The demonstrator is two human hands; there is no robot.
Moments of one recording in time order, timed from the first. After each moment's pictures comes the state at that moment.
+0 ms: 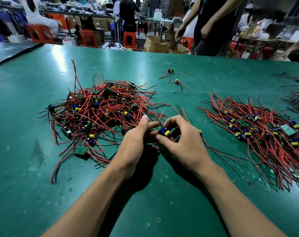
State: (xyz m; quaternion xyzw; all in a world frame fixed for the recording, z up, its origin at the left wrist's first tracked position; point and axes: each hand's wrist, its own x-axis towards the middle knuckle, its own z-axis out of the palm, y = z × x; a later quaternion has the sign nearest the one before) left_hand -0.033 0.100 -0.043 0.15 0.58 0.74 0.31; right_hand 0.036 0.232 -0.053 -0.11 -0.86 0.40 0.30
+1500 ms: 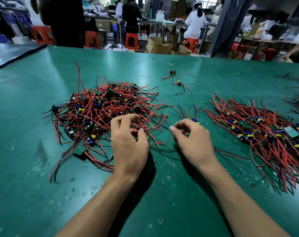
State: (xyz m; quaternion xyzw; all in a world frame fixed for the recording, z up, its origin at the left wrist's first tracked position) left_hand -0.034 0.091 -0.053 0.21 0.76 0.60 -0.15; right_hand 0.037 0.240 -0.050 -0.22 -0.83 0.41 0.30
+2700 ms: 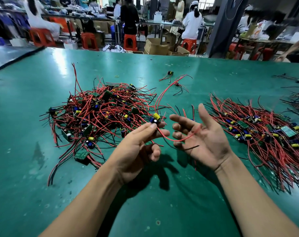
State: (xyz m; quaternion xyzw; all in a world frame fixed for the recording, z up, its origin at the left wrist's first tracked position) left_hand -0.031 0.090 -0.030 0.17 0.46 0.77 0.41; right_hand 0.049 0.266 -0.025 -0.09 -0.46 0.88 0.03
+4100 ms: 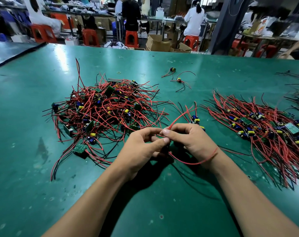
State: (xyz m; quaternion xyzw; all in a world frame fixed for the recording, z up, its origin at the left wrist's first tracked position) left_hand -0.029 0.091 -0.053 0.21 0.58 0.72 0.32; right_hand 0.040 0.243 -0.046 -0.12 -0.73 0.66 0.11
